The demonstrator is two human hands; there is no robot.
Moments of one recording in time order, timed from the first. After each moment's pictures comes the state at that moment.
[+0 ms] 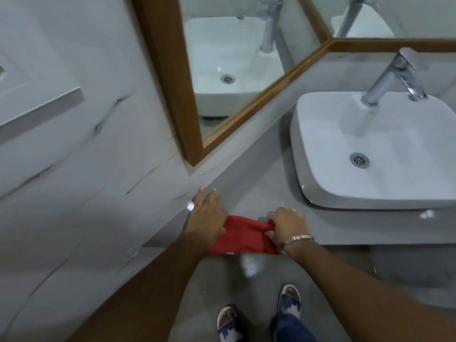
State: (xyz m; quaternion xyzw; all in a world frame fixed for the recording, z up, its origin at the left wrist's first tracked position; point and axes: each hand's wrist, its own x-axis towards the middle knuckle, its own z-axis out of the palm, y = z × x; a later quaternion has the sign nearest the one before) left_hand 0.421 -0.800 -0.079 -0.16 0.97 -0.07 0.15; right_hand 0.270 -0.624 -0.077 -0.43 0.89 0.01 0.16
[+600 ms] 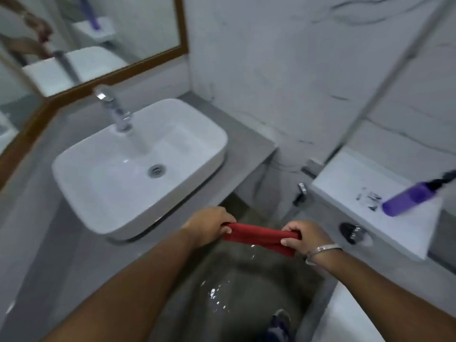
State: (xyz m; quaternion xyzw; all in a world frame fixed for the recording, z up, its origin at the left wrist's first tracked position) left_hand 0.168 -0.437 0.009 0.31 0.91 0.17 0.20; right_hand 0.234 -0.146 0.013 0.00 0.94 -0.28 0.18
